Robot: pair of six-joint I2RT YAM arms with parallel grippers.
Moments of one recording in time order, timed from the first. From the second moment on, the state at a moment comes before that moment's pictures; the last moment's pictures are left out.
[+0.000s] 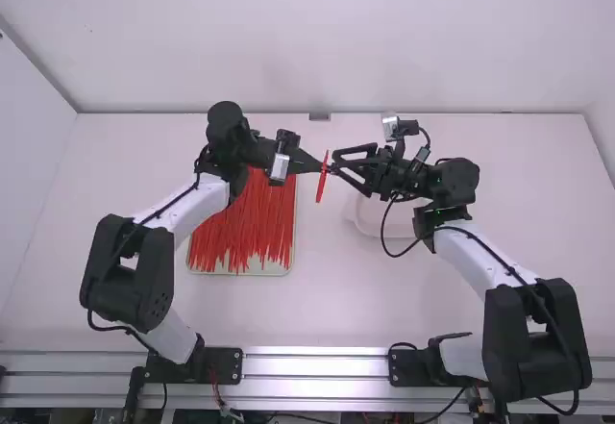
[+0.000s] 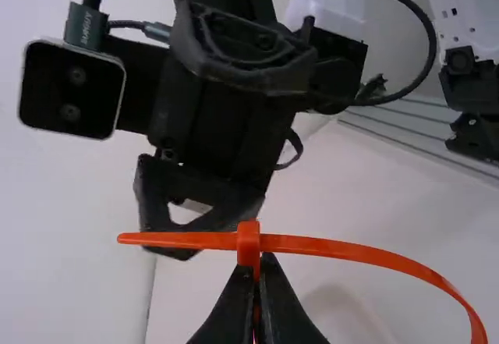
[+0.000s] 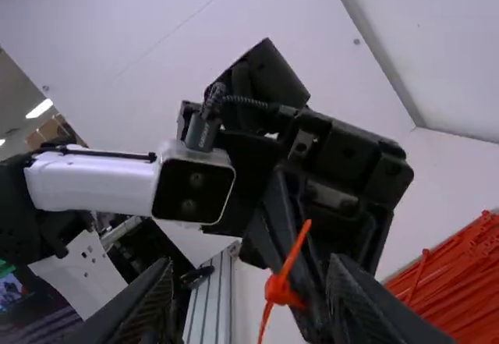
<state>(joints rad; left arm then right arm) -0.24 1.70 1.10 0.69 1.54 0.57 0.20 1.44 0.73 1.14 -1.20 1.01</state>
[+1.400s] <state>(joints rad) -0.28 1.70 1.10 0.74 1.55 0.57 0.24 1.44 0.73 1.09 -1.16 1.02</state>
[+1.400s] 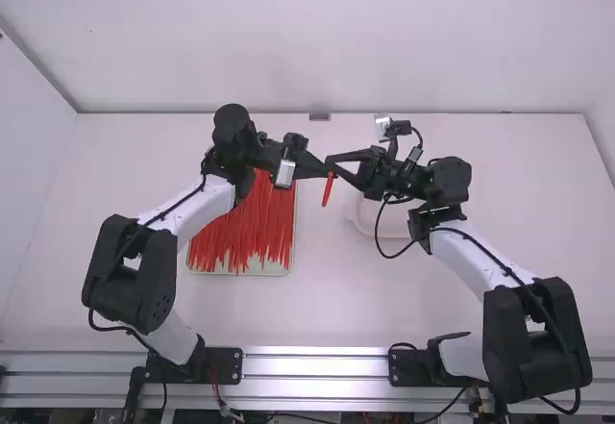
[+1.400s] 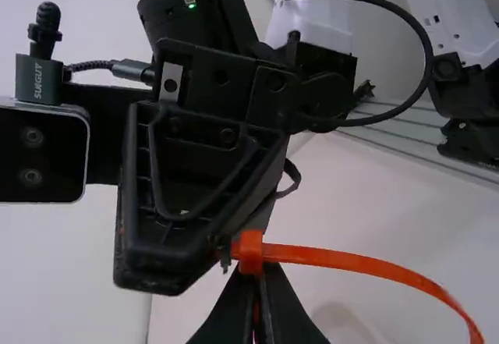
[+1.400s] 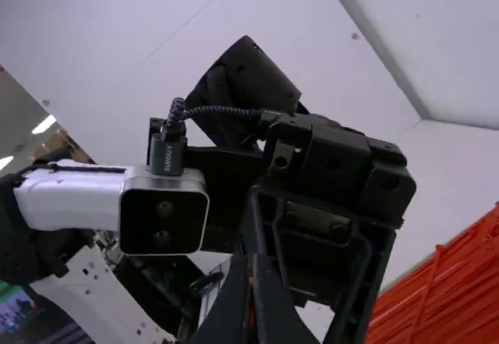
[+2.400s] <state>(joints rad) -0.28 1.70 1.10 0.57 1.46 0.57 0.22 1.45 0.73 1.07 -1.13 1.02</state>
